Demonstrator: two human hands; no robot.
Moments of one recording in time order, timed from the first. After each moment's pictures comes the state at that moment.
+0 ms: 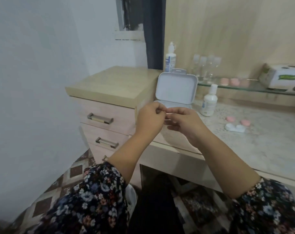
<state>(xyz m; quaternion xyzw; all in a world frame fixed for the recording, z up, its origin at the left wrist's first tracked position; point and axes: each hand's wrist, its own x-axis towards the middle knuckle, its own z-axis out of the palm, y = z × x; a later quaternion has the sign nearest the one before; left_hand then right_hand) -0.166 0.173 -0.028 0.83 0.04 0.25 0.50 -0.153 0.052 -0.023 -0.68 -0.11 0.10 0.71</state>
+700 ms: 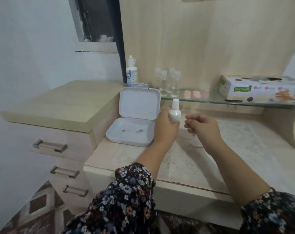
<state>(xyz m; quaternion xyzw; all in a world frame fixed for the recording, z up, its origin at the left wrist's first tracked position) -0.053 0.035 -0.049 0.82 -0.03 0.19 0.54 -0.074 -0.085 -0.032 -0.72 0.01 -0.13 0.68</state>
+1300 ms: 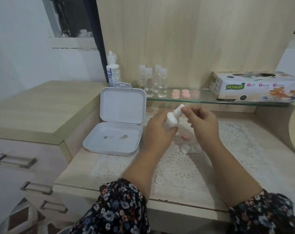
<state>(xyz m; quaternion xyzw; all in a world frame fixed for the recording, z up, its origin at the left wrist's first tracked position) -0.029 0.021 -0.068 0.83 -0.11 0.24 0.49 -0.043 -0.109 -0.033 -0.71 0.00 -0.22 0.66</state>
